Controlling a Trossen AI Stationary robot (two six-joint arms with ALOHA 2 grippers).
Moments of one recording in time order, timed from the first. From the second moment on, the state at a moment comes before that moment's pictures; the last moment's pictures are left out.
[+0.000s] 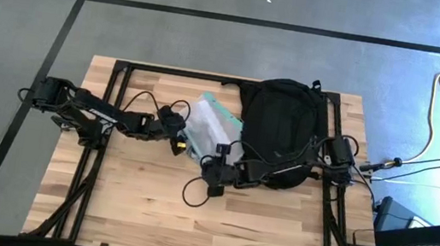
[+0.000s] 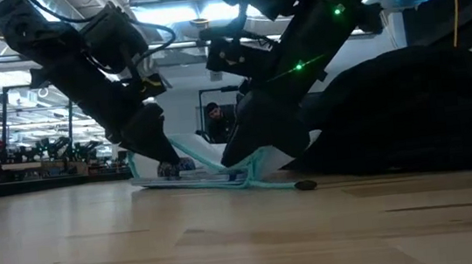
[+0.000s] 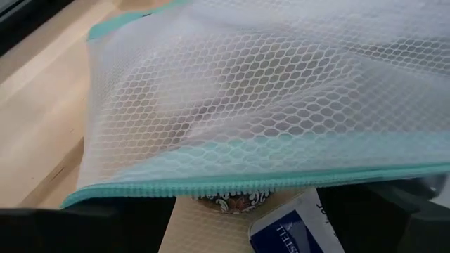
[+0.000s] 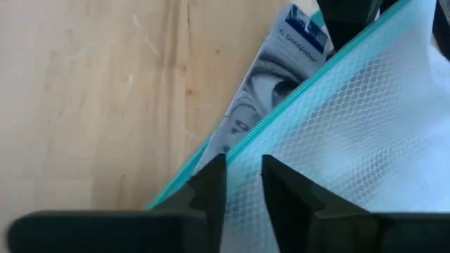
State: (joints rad) left arm 0.09 1.45 0.50 0.17 -0.42 -0.27; right arm 0.25 2.03 1.19 -0.08 0.48 -0.03
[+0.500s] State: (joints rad) left arm 0.07 1.45 0.50 0.16 -0.29 -0.27; right arm 0.31 2.00 1.19 -0.31 0.43 0.18
